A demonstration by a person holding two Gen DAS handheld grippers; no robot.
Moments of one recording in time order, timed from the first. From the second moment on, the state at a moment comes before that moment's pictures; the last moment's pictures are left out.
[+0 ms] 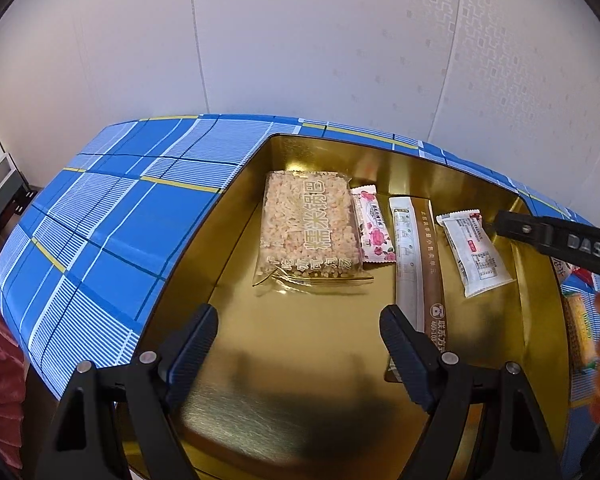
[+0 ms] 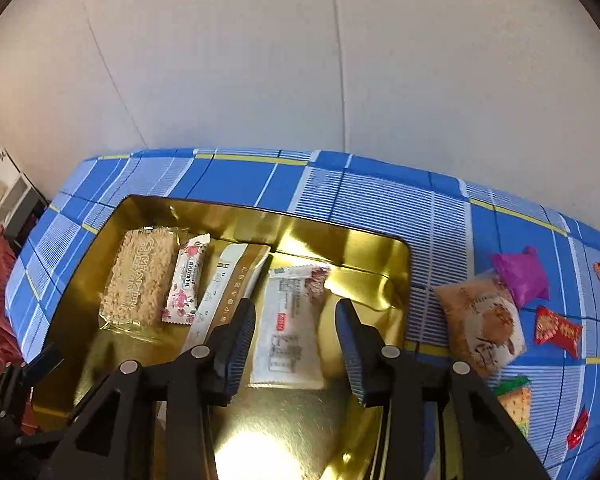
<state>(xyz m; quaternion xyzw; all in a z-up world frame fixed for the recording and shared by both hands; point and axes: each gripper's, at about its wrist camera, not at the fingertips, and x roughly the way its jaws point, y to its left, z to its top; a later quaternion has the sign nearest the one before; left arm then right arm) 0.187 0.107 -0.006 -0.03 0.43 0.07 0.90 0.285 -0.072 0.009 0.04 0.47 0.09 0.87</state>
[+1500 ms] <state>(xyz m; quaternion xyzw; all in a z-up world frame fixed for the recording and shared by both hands) 0.168 0.073 0.000 0.03 0.39 0.05 0.92 0.123 -0.335 -0.017 0.19 0.42 -0.14 0.88</state>
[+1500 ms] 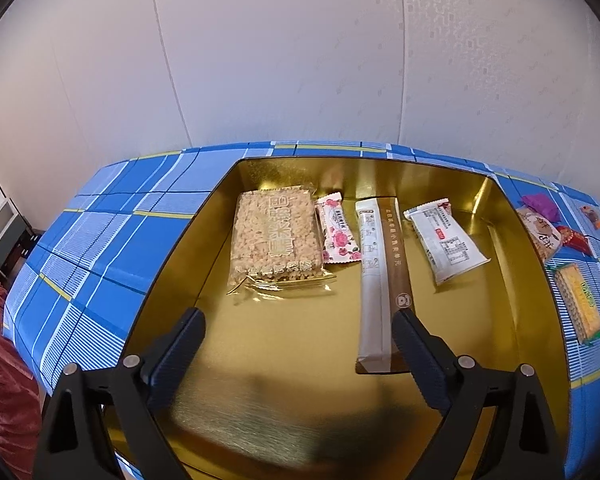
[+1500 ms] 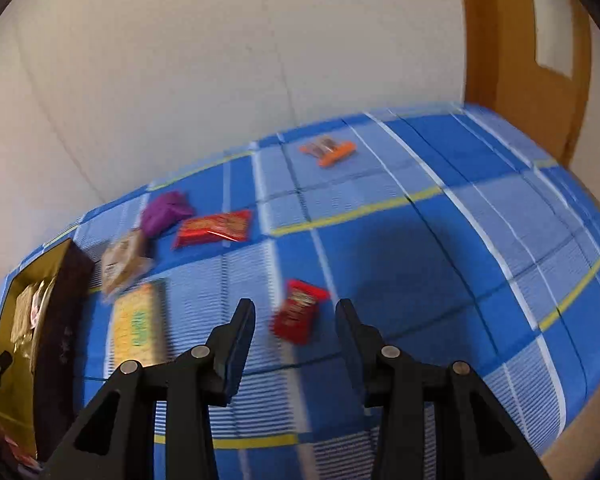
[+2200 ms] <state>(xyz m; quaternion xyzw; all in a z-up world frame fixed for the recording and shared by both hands) 0.135 -0.036 0.034 0.06 0.37 -0.04 0.93 0.145 -0.334 -0.044 0.17 0.46 -0.09 0.87</state>
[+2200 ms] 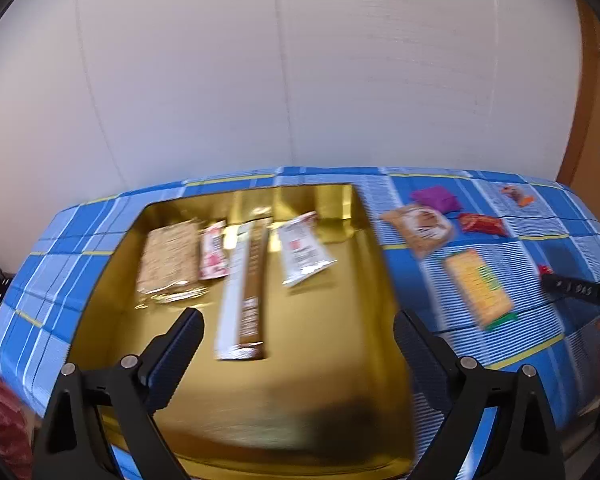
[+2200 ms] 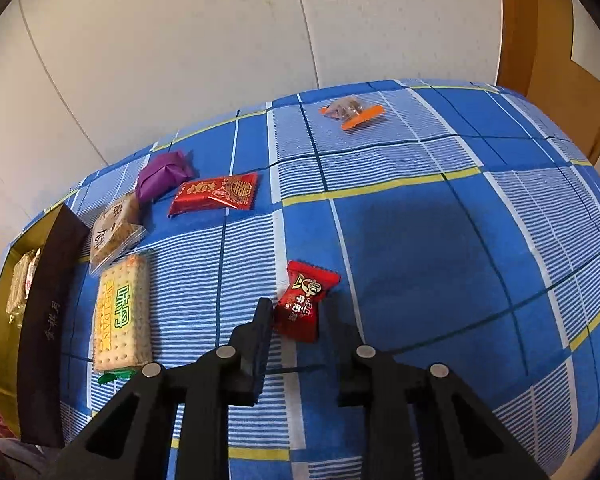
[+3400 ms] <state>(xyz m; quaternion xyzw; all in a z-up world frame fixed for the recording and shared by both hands) 0.191 -0.191 -0.033 0.08 0.46 -0.15 0.87 0.136 -0.340 -0.042 0.20 0.47 -0.07 0.86</state>
